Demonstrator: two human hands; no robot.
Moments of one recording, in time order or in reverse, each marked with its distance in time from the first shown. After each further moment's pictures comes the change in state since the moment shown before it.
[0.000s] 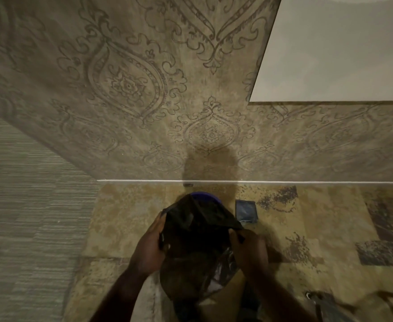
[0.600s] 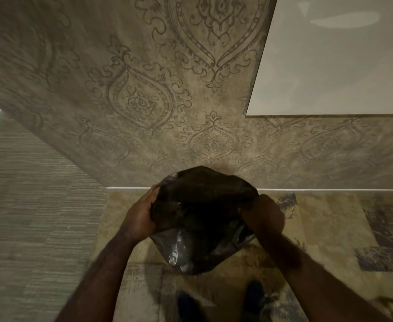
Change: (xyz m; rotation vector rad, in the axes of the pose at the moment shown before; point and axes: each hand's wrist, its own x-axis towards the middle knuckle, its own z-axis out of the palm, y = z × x) left_hand 0.017 0.051 -0.098 0.107 0.103 0.137; right_hand 0.016 -0.066 -0.090 -0.284 0.189 0.014
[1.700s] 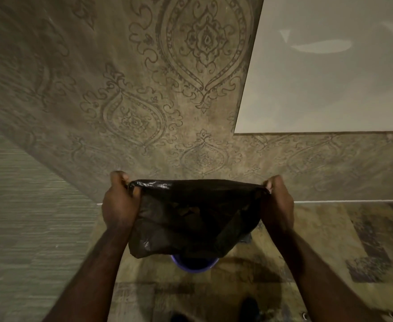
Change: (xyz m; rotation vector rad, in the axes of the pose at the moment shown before) left_hand 0.052 0.041 -0.037 0.134 0.568 -0.393; right_hand 0.021 0.009 -0.070 0.630 0.210 -0.134
